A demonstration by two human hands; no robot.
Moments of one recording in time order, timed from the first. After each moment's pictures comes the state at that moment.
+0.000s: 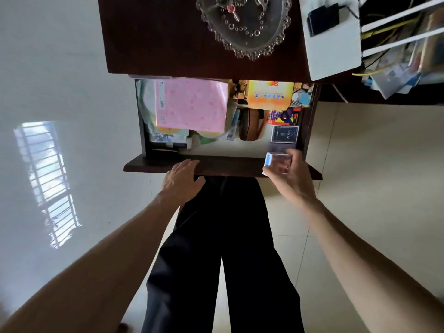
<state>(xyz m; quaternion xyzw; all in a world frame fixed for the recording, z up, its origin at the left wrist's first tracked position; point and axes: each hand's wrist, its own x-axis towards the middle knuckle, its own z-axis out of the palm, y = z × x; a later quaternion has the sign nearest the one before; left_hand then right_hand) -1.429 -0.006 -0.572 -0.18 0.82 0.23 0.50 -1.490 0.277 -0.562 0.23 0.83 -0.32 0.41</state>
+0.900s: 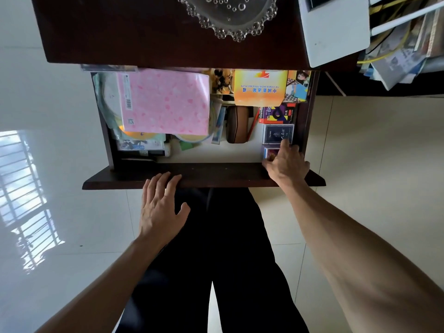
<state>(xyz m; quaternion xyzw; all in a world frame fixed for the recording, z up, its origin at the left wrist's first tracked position) -1.369 0.007 -0.622 -0.13 0.91 0.20 0.33 -1.506 0.285 -0.676 0.15 0.90 -0.01 0.41</state>
